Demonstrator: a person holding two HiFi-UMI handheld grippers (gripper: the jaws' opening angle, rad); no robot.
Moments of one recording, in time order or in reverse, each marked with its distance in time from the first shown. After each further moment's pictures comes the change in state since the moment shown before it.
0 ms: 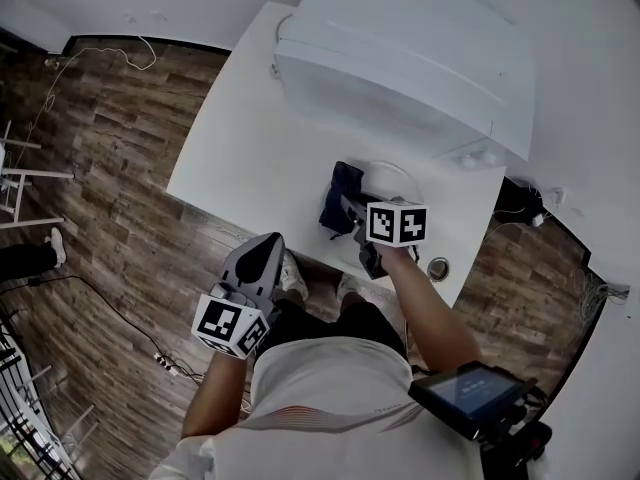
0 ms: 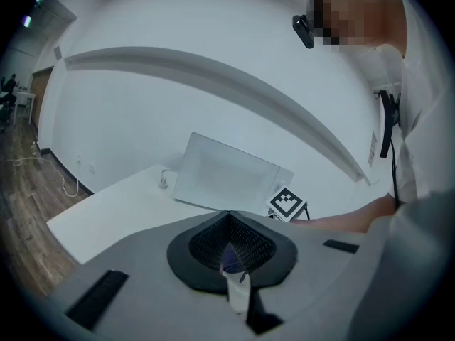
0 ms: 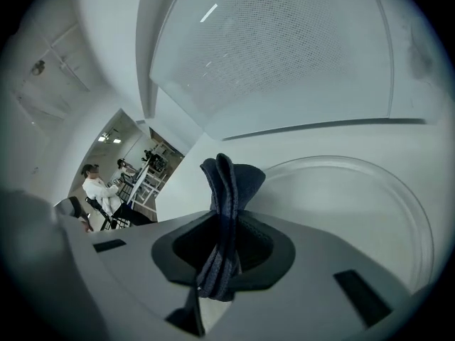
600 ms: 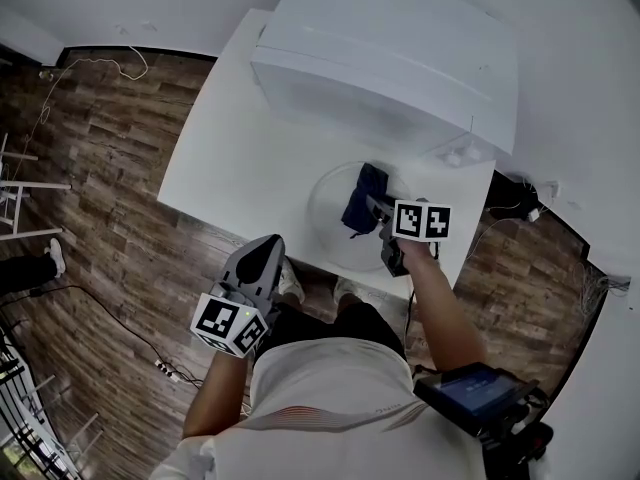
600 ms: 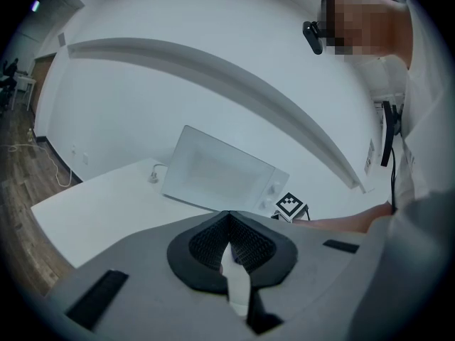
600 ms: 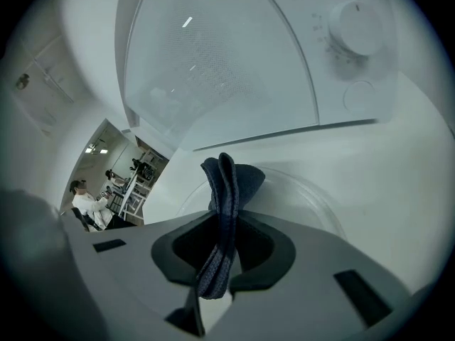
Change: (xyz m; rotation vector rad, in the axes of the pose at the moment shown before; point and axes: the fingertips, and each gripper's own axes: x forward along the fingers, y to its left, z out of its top) left arm 0.019 -0.019 -0.007 -0.049 0.002 -0.039; right arm -0.050 -0.073 0.006 0.086 -0.024 -0.073
